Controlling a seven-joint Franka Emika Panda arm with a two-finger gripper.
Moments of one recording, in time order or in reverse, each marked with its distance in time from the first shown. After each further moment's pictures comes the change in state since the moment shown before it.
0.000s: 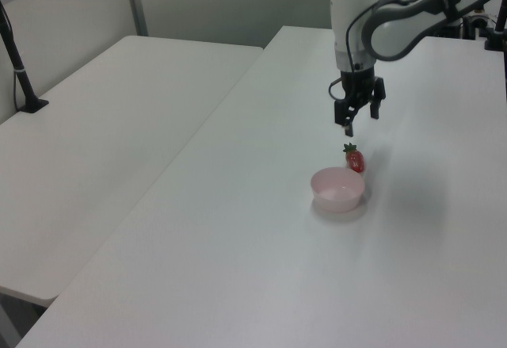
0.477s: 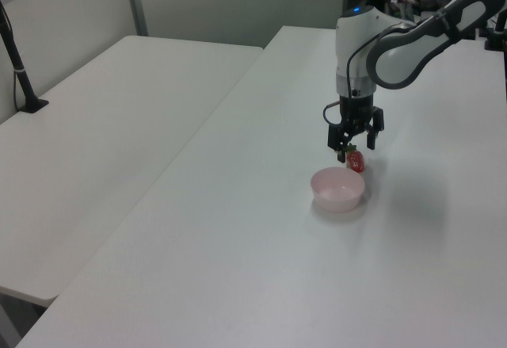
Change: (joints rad) arm 0.002 0.023 0.059 -0.110 0.105 0.181 0.108
